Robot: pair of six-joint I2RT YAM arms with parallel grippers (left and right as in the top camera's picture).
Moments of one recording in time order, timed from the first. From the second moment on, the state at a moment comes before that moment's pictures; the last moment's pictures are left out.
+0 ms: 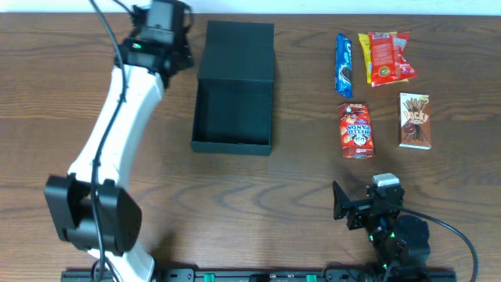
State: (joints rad) left arm -0.17 1.85 1.72 -0.86 -0.37 -0.40; right arm 0.11 0.01 0.15 -0.52 -0.12 0.07
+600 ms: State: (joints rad) left arm -0.01 2.01 1.72 -0.66 -0.09 -0.35; right arm 0.11 0.01 0.15 -0.52 -0.12 0.07
